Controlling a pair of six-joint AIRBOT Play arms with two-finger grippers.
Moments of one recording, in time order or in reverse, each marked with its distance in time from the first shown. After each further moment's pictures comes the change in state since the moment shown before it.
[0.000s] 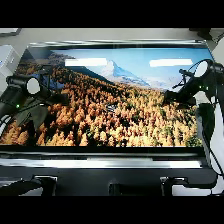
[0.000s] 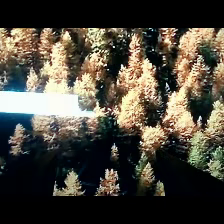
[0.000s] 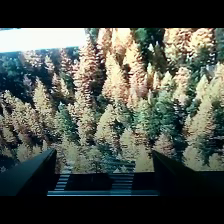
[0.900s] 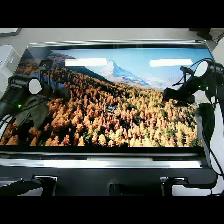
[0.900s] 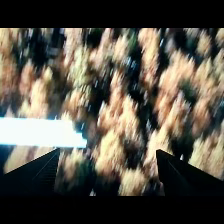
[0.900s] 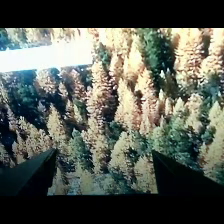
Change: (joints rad) left arm 0.000 -0.011 -0.004 -0.002 0.199 -0.010; right arm 0.000 0.000 0.000 0.012 -0.091 0.015
